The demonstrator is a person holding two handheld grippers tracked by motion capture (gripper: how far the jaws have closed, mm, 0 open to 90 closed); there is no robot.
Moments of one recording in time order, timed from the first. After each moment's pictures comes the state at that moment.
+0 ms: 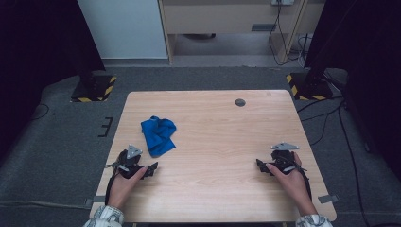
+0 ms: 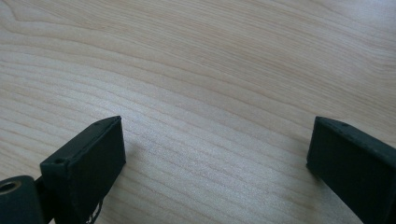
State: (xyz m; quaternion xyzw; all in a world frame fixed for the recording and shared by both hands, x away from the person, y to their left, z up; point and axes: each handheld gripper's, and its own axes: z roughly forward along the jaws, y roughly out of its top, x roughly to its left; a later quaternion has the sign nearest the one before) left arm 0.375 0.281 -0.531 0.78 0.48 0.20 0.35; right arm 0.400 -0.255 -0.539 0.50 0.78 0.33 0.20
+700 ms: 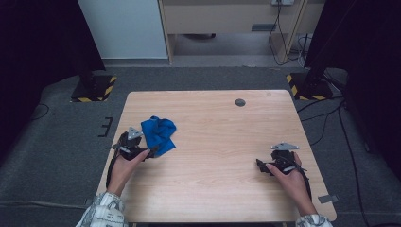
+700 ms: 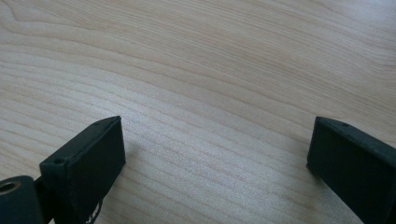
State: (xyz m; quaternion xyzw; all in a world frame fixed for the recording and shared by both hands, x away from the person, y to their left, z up) left arm 0.428 0.277 -0.494 0.77 0.47 0.23 0.36; right arm 0.401 -0.255 -0.539 0.50 0.78 0.33 0.20
